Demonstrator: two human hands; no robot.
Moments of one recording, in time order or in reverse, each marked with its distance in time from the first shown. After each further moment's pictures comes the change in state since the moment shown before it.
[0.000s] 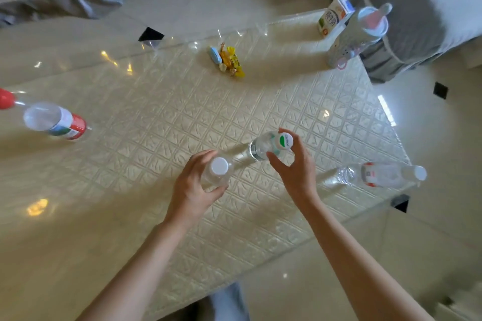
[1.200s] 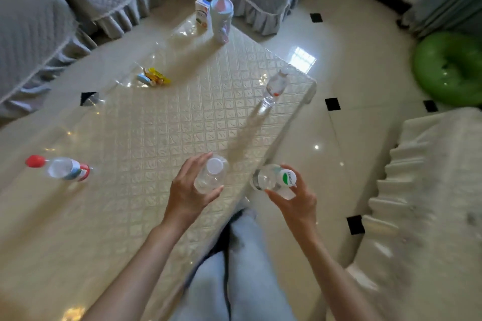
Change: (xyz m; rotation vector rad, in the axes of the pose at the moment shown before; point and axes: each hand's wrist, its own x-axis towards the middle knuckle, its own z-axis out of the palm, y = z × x) left_hand -0.126 0.163 -0.129 -0.028 -0.439 0.315; right_hand -0.354 -0.125 -0.072 0.186 0.559 0.395
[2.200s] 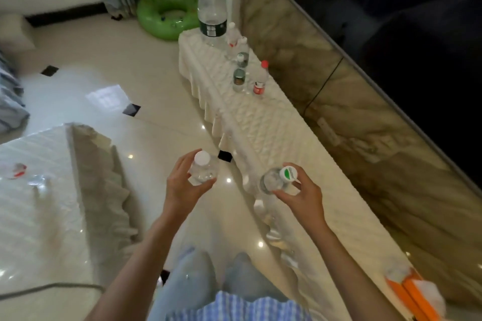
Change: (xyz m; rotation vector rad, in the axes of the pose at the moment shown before) left_hand -0.223 0.352 0.300 -0.249 -0.807 0.418; right_hand -0.393 0.161 -0.382 0.225 0.849 0.495
